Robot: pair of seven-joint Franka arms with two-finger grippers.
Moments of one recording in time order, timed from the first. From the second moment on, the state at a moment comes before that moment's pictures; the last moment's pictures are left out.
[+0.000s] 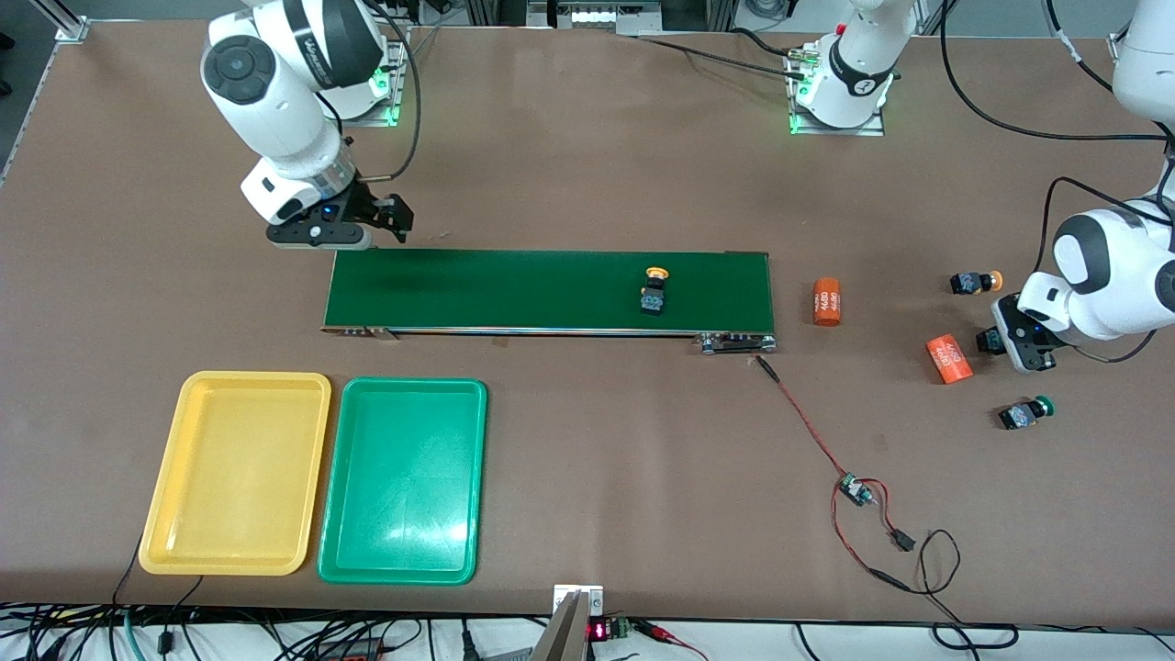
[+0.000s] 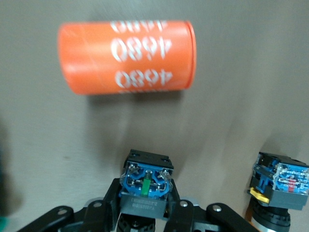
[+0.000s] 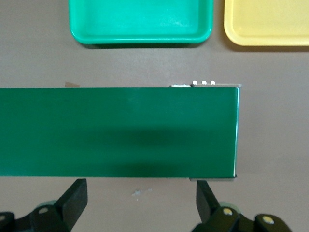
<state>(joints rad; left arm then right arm) 0.53 0.53 -0.15 -1.98 0.18 2.43 1.54 0.03 -0.09 0.39 -2.28 0.01 2.23 0.42</state>
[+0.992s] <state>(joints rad) 0.31 0.25 -0.29 -1.99 0.06 2.02 0.79 0.03 -0.03 0.41 -2.22 -0.05 2.23 0.44</state>
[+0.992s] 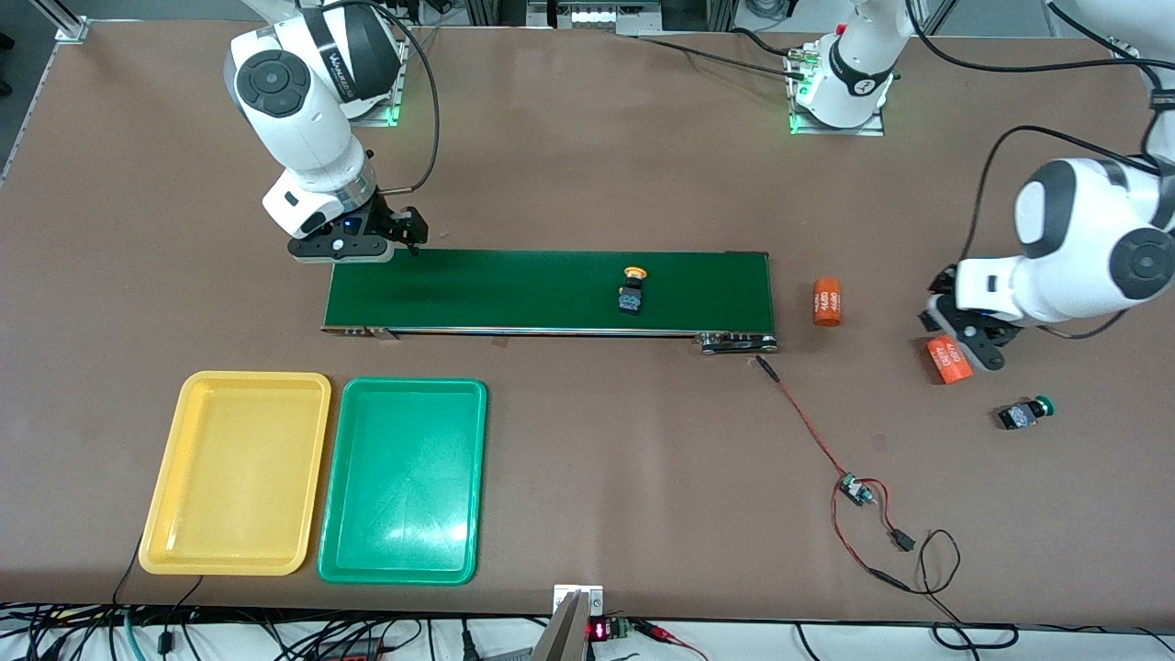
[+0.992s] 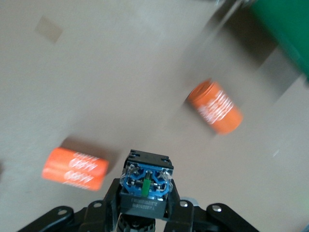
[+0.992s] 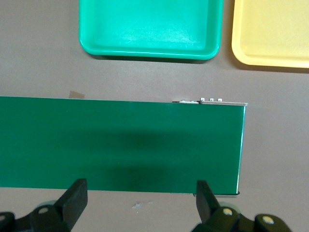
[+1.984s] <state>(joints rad) -0.12 0.20 -0.32 -2.07 -0.09 2.10 -0.19 0.03 -0.03 0.41 -2.20 -0.06 2.23 0.44</state>
